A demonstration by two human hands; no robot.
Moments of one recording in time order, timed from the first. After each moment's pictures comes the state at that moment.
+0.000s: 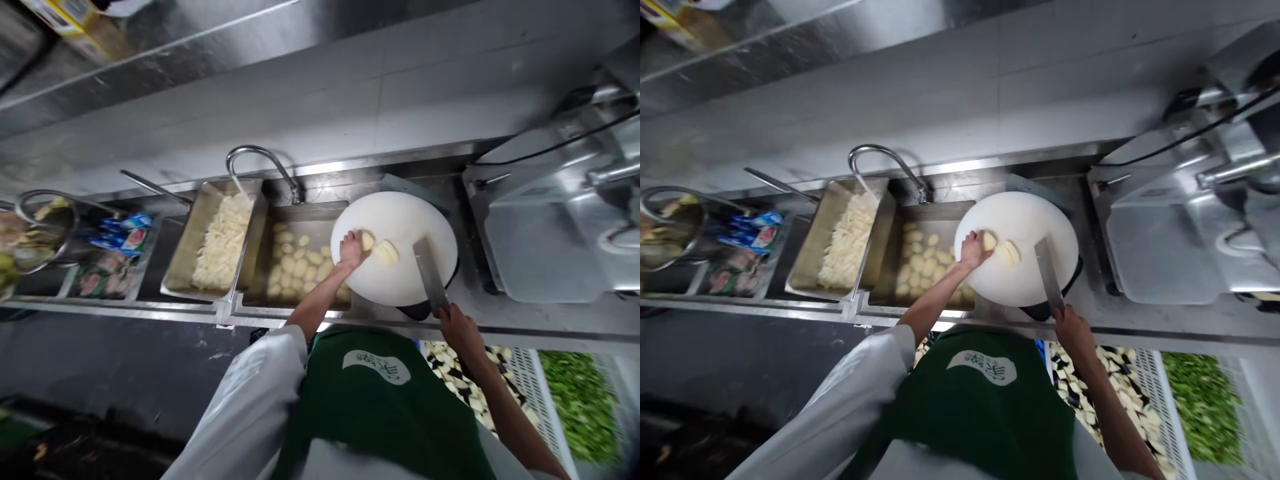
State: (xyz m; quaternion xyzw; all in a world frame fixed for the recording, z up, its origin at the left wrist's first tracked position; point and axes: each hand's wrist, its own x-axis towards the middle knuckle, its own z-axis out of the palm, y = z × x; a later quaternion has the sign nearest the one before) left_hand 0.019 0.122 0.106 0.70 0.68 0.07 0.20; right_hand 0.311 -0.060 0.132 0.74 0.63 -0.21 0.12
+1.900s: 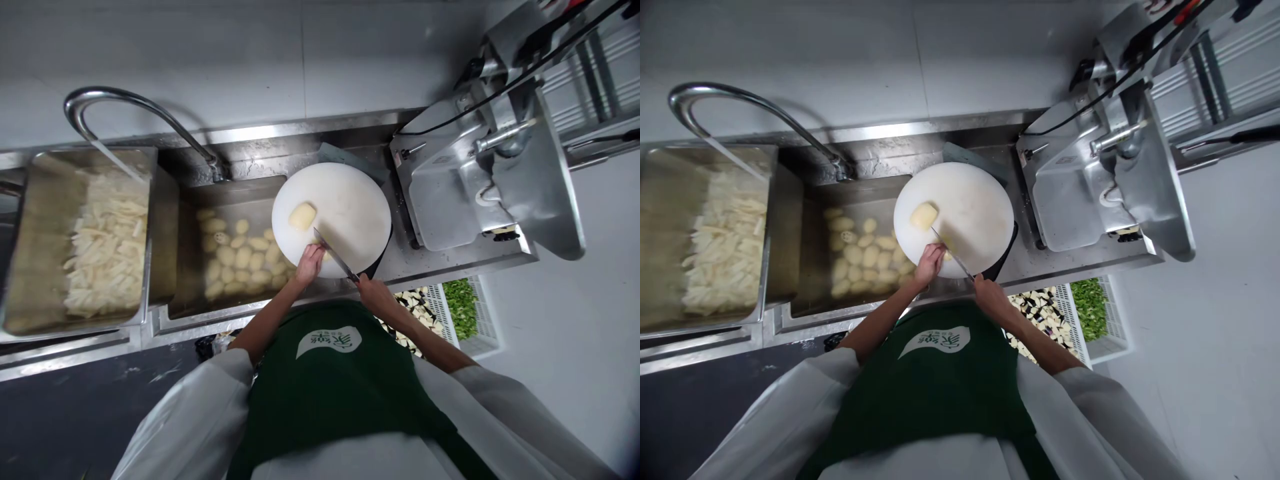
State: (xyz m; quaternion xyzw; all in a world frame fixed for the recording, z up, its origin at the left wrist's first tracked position) left_hand 0.023 0.024 0.038 0.80 0.46 0.30 0.25; right_hand 0.231 -0.053 0.186 0.62 0.69 -0.31 0.21
